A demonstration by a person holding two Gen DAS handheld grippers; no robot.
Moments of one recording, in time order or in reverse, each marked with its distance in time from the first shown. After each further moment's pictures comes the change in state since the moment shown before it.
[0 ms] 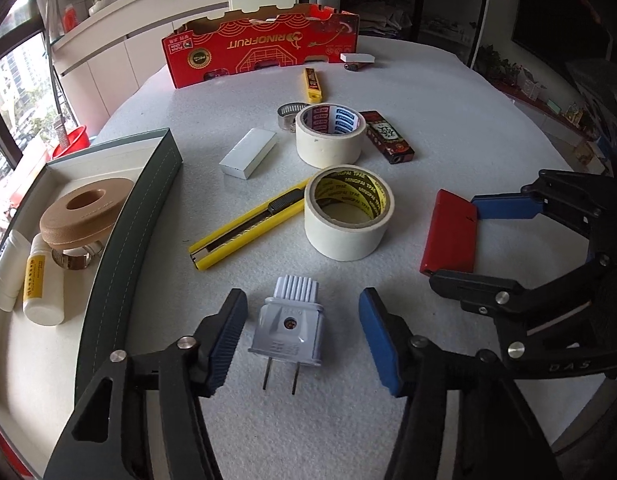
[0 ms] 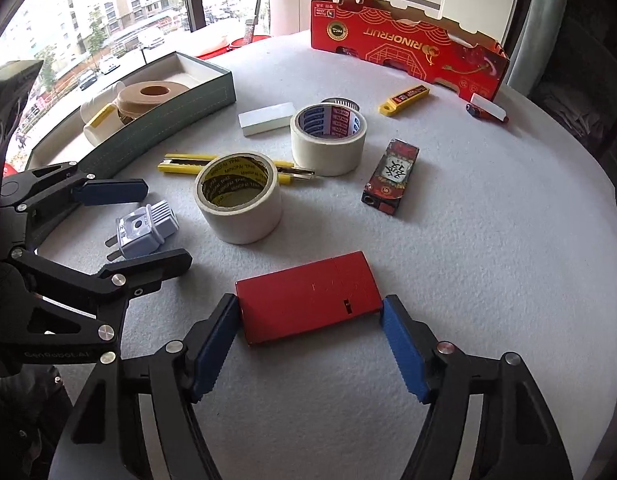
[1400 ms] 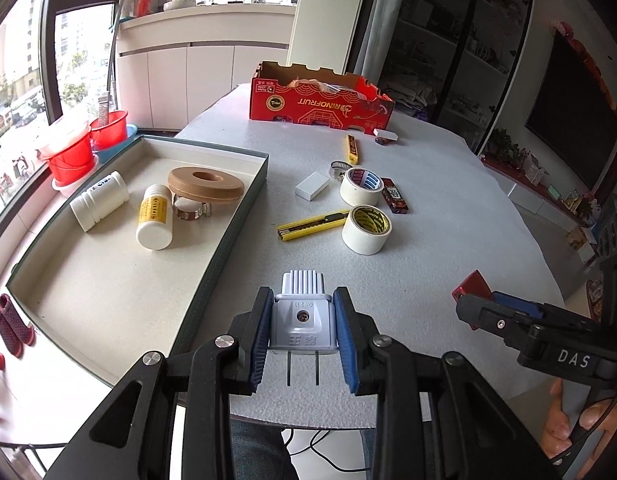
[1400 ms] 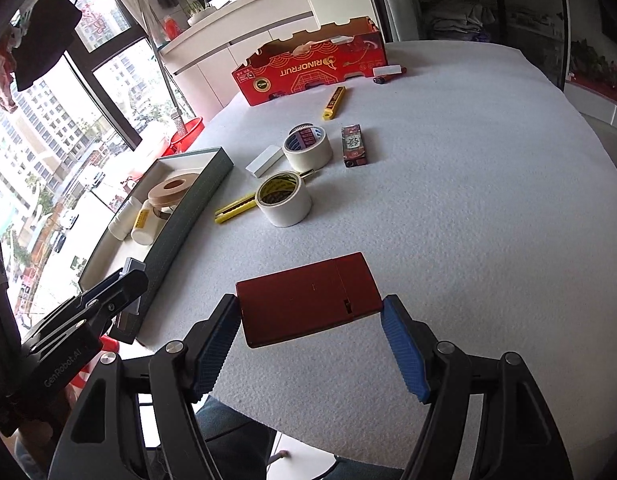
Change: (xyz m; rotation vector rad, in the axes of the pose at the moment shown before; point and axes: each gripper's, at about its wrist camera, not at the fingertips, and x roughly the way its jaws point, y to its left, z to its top) left arm -0.109 0.048 -0.053 -0.255 -0.190 -0.020; right arm -0.087 0.043 -0.045 0.536 -0.156 0.058
